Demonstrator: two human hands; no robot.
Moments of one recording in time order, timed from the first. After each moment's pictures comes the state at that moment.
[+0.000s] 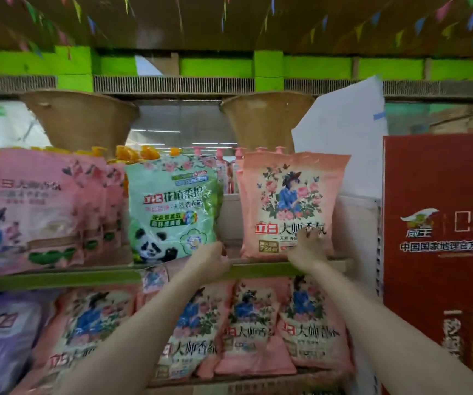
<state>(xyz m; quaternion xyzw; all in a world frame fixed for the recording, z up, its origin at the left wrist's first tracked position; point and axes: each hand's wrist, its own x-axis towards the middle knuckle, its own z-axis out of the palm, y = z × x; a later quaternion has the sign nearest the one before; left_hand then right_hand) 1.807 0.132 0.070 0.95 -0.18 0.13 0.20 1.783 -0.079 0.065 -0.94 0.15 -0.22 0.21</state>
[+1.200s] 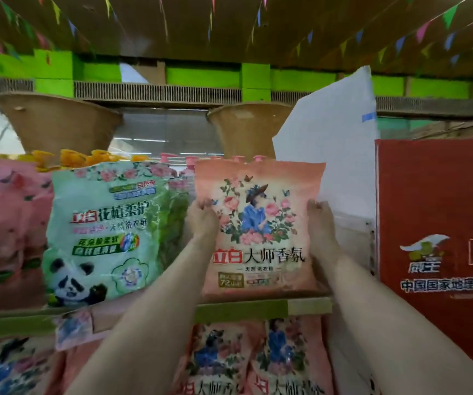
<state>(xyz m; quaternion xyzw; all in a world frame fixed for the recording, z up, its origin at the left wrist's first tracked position) 1.919 -0.007 0.144 0.66 -0.08 0.25 0.70 1.873 -0.198 0.127 -0.69 0.06 -0.43 0.58</state>
